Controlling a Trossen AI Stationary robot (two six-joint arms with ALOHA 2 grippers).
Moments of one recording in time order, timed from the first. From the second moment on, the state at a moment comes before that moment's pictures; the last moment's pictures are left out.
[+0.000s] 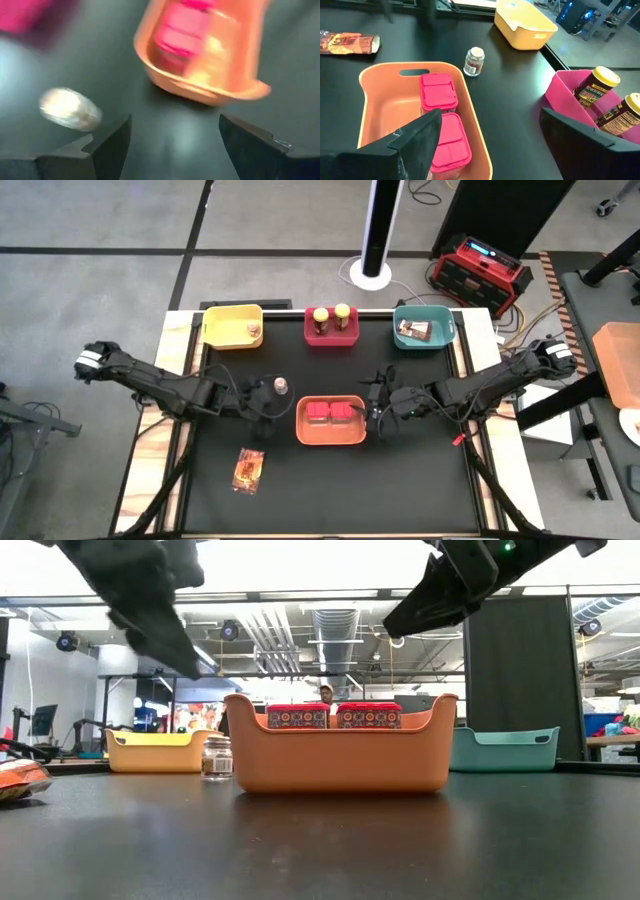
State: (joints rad) left arm -0.27 1.18 0.76 -0.49 -0.32 -0.51; right arm 0.23 1.31 0.76 0.03 0.52 0.05
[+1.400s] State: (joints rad) left arm -0.50 1.25 0.53 -0.43 0.06 -0.79; right arm 0.23 1.31 0.73 0.04 0.52 0.12
